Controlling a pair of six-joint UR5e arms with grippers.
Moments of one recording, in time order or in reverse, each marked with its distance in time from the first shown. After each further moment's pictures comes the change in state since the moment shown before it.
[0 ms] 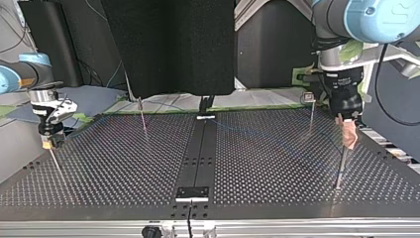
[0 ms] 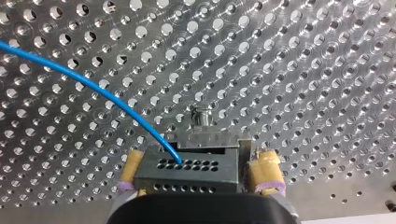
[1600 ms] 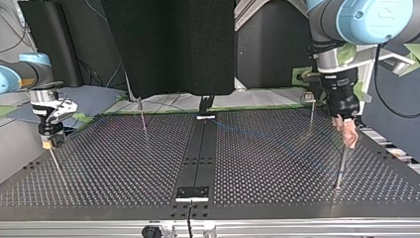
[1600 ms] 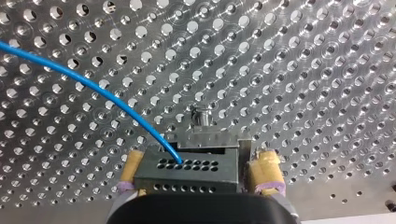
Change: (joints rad) left arm 0.007 -0.011 -0.054 0.104 -0.009 -0.133; right arm 0.000 0.000 0.000 0.000 0.000 0.000
